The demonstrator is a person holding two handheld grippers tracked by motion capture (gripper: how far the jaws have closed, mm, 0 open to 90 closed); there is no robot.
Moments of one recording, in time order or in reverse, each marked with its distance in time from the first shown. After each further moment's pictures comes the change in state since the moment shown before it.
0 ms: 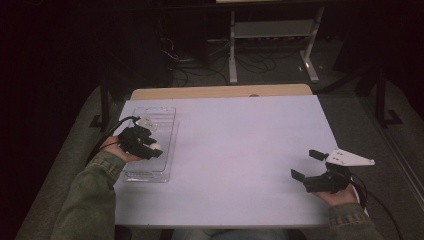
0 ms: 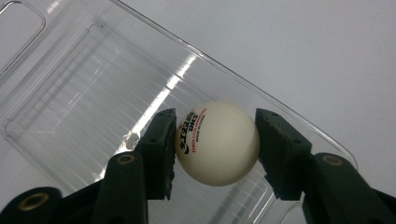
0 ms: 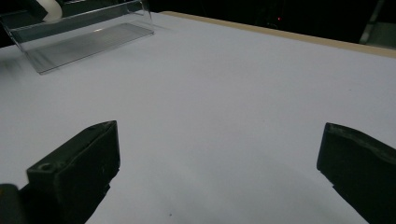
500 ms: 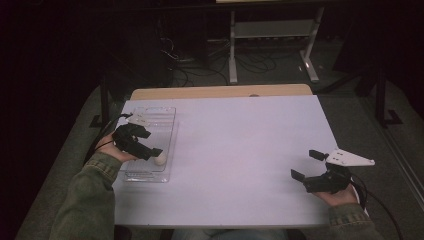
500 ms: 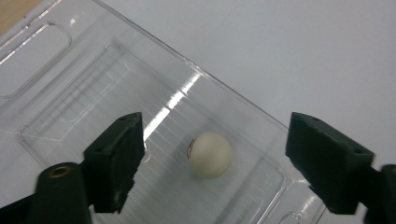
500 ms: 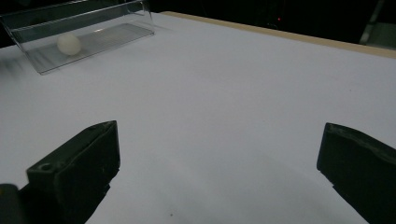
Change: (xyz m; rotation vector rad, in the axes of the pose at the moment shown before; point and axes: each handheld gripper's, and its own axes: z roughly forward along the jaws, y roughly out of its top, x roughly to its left) left arm 0.001 -0.004 -0.019 -0.116 -0.007 -0.043; right arm 0.001 0.000 0.000 0.001 0.001 -0.001
